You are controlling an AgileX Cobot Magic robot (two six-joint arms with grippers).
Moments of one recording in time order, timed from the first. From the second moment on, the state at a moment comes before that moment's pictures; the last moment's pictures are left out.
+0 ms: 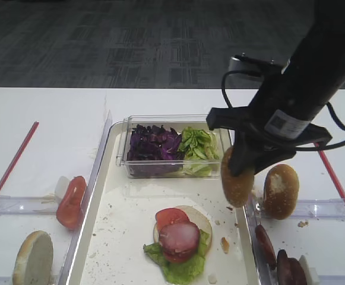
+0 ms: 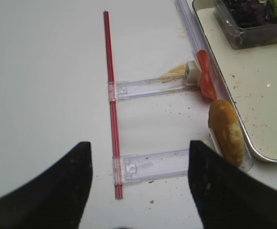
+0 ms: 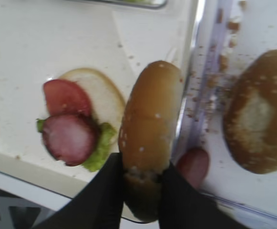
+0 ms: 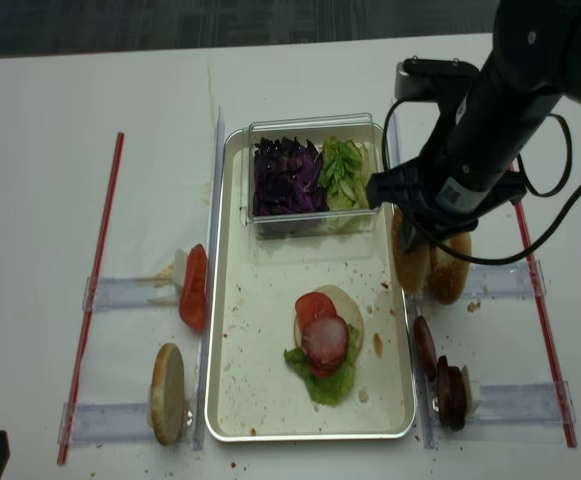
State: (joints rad) left arm -0.15 -0.02 -0.49 0.09 1.18 -0.10; right arm 0.38 1.61 -1.13 0.39 1.03 0.03
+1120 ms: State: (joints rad) left arm -0.15 -0.02 -0.49 0.09 1.18 -0.10; right arm 0.38 1.63 -1.06 1.03 1.10 -0.49
